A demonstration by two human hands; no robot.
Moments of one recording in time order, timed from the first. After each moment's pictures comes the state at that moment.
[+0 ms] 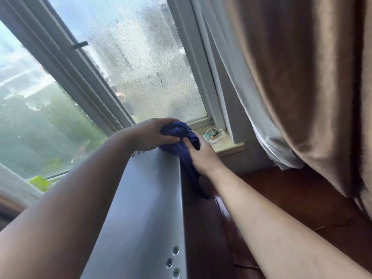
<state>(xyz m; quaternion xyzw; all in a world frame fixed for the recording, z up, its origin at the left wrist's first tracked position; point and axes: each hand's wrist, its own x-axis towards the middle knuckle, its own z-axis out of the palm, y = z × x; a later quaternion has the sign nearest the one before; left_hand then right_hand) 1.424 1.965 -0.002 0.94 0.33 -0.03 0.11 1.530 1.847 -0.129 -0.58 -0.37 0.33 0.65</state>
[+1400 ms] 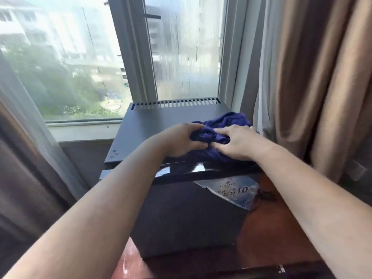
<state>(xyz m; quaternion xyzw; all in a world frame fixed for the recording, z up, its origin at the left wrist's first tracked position) 1.149 1.807 -0.025 0.94 0.24 0.08 0.23 1.304 1.670 -0.021 -0.82 -0.55 0.07 0.13</state>
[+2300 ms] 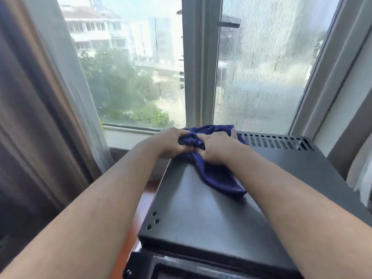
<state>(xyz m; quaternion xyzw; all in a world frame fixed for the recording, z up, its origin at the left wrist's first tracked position) 1.079 2.037 -0.018 0.88 0.41 0.11 0.22 1.251 1.981 -0.029 -0.72 -0.69 0.02 -0.01</state>
